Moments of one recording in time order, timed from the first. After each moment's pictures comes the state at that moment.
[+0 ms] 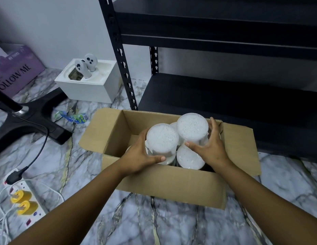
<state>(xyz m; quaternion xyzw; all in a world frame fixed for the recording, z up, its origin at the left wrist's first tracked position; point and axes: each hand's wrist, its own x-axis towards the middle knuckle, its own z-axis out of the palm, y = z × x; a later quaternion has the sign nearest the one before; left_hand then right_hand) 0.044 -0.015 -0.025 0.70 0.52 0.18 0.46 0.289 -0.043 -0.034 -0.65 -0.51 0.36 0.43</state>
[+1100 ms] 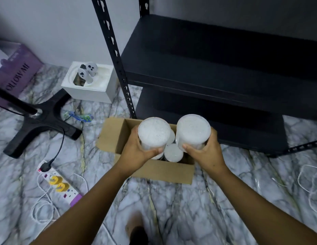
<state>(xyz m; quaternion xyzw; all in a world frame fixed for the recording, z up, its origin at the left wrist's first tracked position) 0.059 -0.056 0.201 0.58 0.54 0.31 0.53 0.282 -0.103 0.201 -0.69 -0.43 0.39 0.43</state>
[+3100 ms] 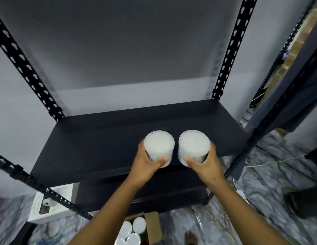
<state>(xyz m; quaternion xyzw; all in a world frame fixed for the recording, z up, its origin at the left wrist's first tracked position) 0.367 0.010 0.716 0.69 0.37 0.29 0.55 0.540 -0.112 0.711 -0.74 -0.33 0.22 0.54</state>
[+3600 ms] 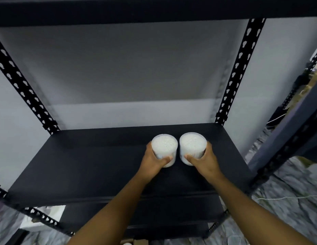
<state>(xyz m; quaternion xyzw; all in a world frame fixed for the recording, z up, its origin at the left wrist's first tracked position) 0.513 0.085 0.696 0.67 0.41 0.33 0.52 0.690 -0.012 0.710 -0.72 -0.37 0.25 0.53</state>
